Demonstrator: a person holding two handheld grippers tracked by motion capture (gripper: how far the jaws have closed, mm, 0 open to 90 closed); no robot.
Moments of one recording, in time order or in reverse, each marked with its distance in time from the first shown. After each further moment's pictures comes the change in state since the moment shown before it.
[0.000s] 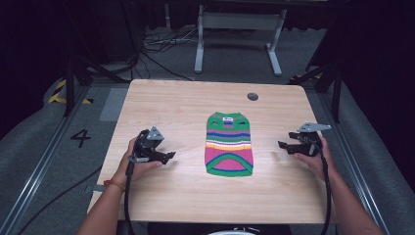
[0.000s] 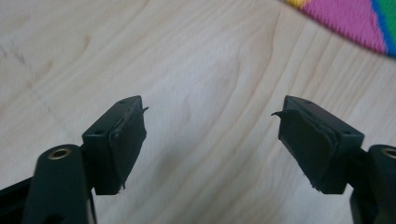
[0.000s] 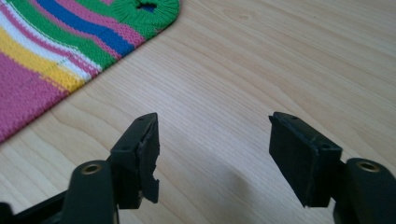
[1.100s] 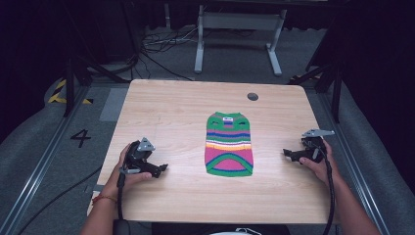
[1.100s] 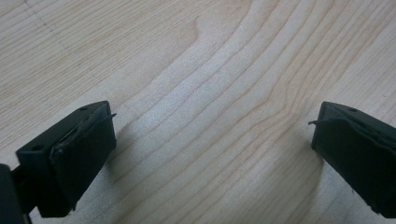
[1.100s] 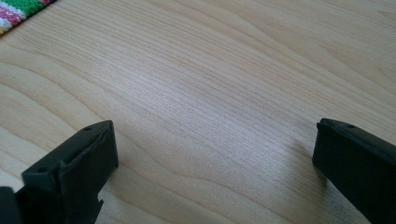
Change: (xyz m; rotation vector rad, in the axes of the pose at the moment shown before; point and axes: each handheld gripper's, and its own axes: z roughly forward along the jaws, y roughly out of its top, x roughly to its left) left arm 0.000 -0.053 -0.009 0.030 0.025 -0.050; right arm -0.018 -0.037 0.005 0.064 -0.070 0.104
